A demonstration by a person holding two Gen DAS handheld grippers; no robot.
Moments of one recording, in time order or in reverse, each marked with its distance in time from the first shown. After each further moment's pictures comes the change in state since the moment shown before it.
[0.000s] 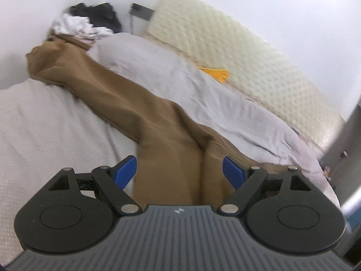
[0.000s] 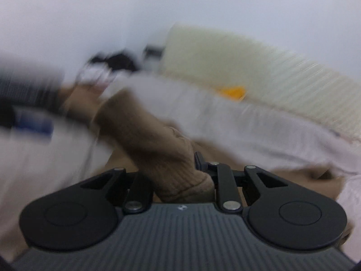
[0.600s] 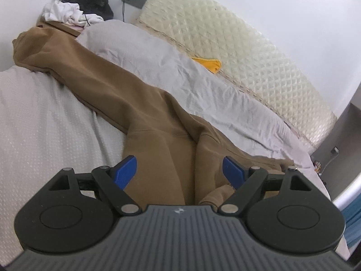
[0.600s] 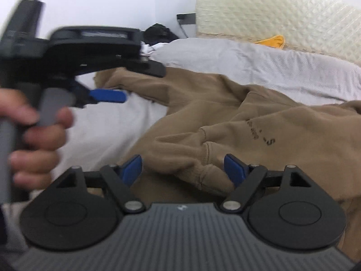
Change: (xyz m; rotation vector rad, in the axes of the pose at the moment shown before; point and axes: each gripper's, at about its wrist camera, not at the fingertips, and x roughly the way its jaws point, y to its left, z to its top) left arm 0.036 -0.005 -0.004 0.004 0.057 -0.075; right arm -0.034 0.016 -0.027 0.185 0.169 0.296
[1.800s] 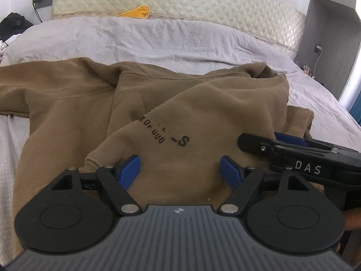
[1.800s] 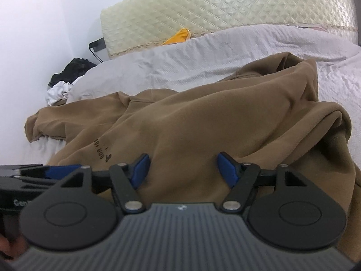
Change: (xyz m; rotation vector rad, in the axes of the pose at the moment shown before) left arm 0.100 -0.132 -0.096 0.460 0.216 -0.048; right arm 0.007 -0.159 -0.020 0.342 -0.083 -0.253
